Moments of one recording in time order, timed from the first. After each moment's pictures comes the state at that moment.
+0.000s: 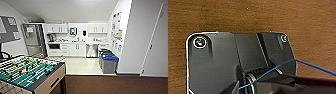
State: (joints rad) left arm 1.47 2.79 -2.28 -0.01 -0.02 0.08; right arm -1.58 2.74 -2.23 -0.05 0.11 0.09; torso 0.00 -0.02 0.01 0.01
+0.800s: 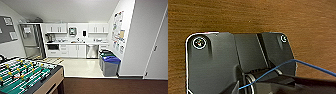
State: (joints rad) left arm 1.47 2.79 -2.28 -0.01 -0.02 0.08; right arm -1.57 2.75 -2.25 -0.04 0.11 0.09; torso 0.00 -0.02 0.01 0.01
